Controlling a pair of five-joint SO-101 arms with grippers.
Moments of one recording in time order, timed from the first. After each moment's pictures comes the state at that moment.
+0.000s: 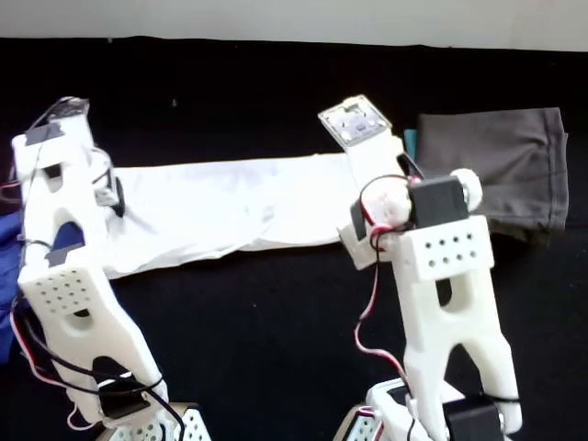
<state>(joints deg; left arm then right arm) -24.8 43.4 -25.6 79.3 -9.4 -18.5 -25.9 4.2 100.5 16.7</state>
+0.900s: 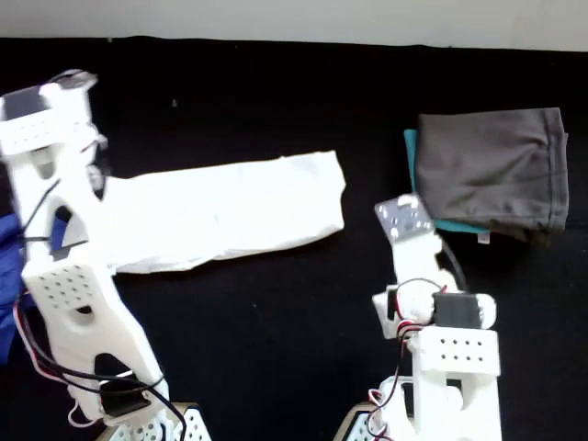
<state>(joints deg) -23.7 38.5 -46.5 100.6 -17.0 -1.1 -58.6 66.9 70.0 22.9</state>
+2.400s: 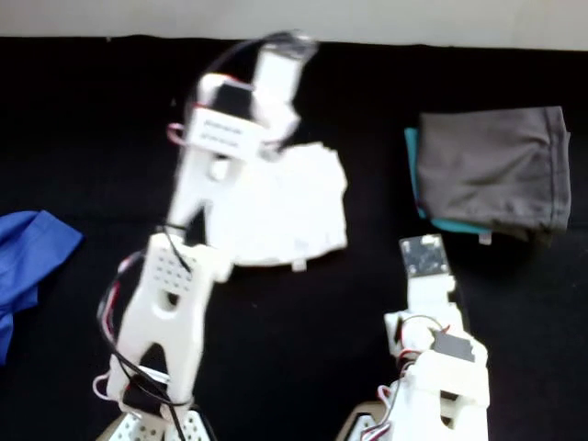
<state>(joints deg) 8.3 57.2 -81.5 99.7 -6.3 9.0 -57.7 90.6 42.8 23.5</state>
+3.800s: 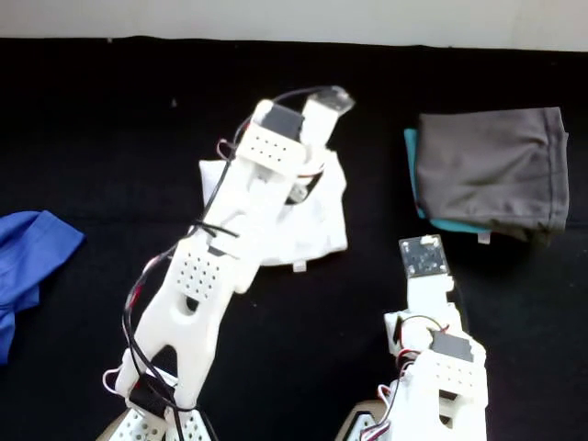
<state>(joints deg) 19.3 59.5 -67.4 96.0 -6.5 9.0 -57.8 90.9 42.6 23.5</state>
